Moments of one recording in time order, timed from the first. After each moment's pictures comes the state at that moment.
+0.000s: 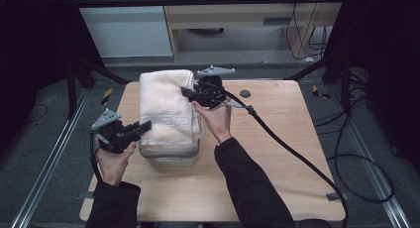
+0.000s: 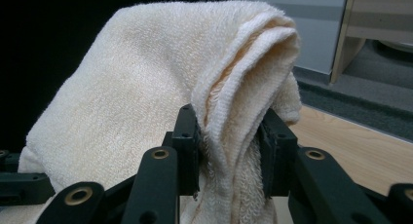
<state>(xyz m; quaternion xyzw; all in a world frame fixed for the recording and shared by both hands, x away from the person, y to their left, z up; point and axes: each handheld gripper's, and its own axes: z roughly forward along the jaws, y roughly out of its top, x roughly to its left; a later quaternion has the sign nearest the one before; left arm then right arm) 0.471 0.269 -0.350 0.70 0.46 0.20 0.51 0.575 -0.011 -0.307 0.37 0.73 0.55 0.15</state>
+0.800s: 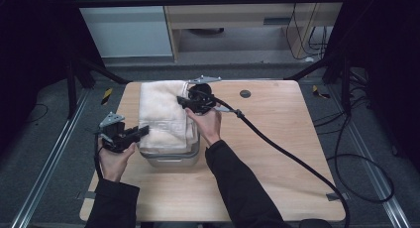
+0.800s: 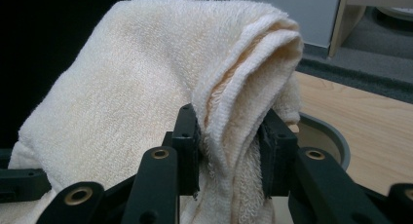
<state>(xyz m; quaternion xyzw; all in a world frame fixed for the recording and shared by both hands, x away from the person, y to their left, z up) 0.496 0.281 -0.387 0.72 0.49 0.19 0.46 0.597 0.015 -0.355 0.40 0.75 0.51 0.14</state>
